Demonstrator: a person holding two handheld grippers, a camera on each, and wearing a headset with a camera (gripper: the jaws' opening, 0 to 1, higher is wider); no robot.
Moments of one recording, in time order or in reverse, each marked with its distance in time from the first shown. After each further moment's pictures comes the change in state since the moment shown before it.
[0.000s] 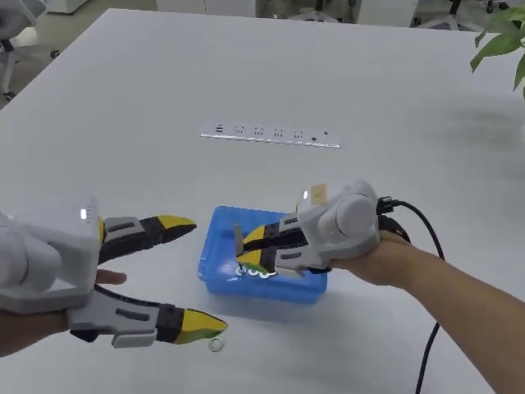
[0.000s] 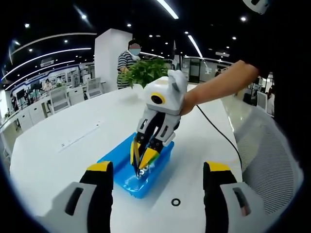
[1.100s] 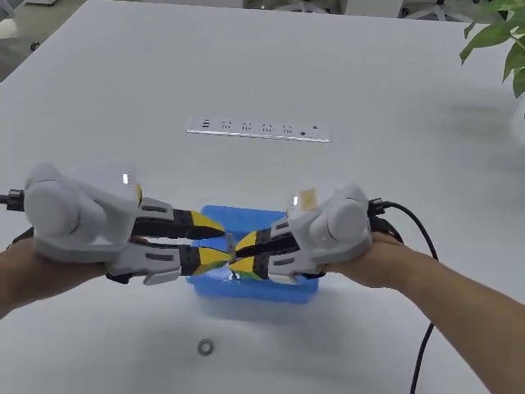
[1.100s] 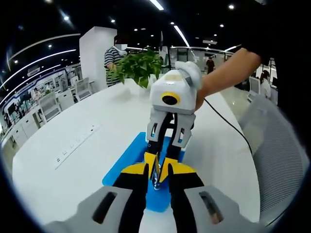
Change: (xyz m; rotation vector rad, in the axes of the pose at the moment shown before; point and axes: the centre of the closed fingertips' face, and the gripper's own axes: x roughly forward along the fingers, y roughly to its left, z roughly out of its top) left arm 0.040 0.026 0.001 0.110 0.077 -0.082; right arm 0.001 0.003 -0.011 0.002 0.020 0.025
